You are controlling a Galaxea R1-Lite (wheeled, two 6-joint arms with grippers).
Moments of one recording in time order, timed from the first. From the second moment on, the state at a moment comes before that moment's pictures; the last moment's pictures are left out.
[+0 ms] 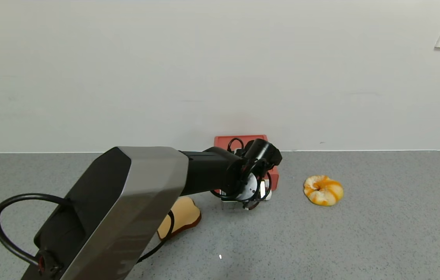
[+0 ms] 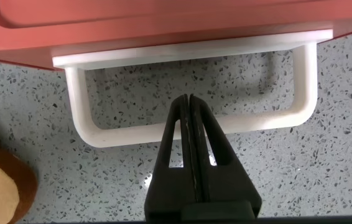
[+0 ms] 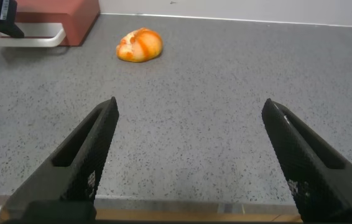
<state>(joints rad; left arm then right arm) -0.74 2.44 -1.98 0.48 0.41 -0.59 -0.01 0.00 0.00 0.01 0.01 -0.01</state>
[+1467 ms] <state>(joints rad) -0.77 2.41 -1.97 0.69 0.31 -0.74 -0.01 0.00 0.00 0.01 0.01 -0.01</state>
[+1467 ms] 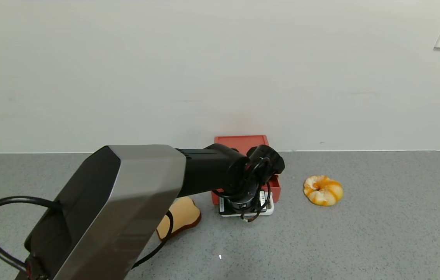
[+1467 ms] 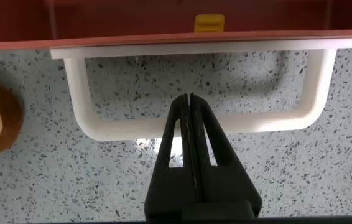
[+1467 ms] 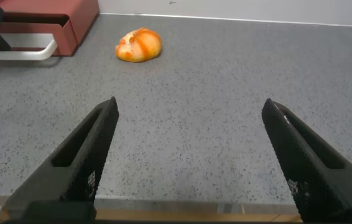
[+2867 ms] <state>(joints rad) -0.84 2.36 -1.90 0.78 0.27 -0.82 -0.01 0.00 0.00 0.00 0.01 -0.01</state>
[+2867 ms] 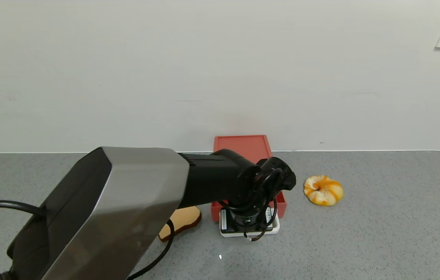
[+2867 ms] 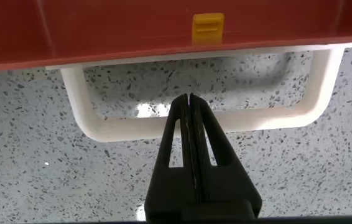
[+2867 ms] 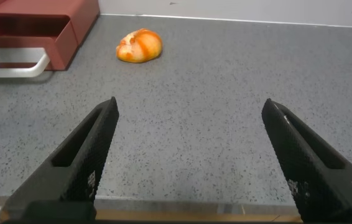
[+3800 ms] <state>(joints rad) -0.85 2.34 -1.90 0.84 0.22 -0.84 -0.01 0.00 0.00 0.00 0.01 -0.01</state>
